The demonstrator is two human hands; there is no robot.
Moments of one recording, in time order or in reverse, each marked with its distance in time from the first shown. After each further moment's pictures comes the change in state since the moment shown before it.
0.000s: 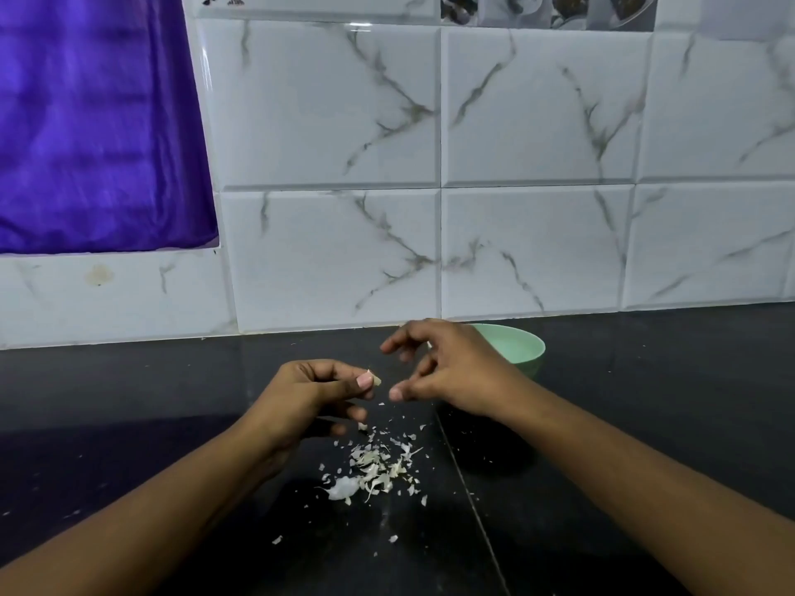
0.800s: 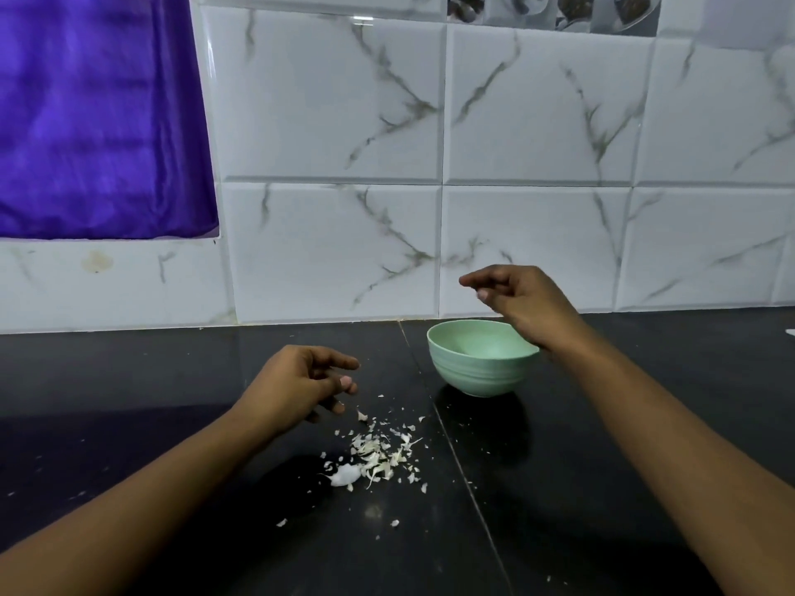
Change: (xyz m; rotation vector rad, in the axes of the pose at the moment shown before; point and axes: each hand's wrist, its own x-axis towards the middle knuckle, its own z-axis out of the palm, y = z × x) left_hand 0.013 -0.008 -0.023 0.429 0.014 0.108; right_hand 0.017 0.032 -0.069 0.010 0.373 0.087
